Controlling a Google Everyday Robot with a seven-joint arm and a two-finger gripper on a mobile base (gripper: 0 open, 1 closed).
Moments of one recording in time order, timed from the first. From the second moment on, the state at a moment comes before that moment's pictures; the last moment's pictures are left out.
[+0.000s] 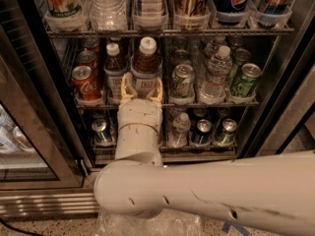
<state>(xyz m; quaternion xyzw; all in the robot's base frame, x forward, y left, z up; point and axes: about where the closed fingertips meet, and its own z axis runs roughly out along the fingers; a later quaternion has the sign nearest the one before) 0.555 0.028 0.909 0.07 0.64 0.04 0.76</state>
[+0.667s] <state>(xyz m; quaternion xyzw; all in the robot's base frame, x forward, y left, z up) 0.510 0.053 0.898 0.05 0.68 0.10 0.72</state>
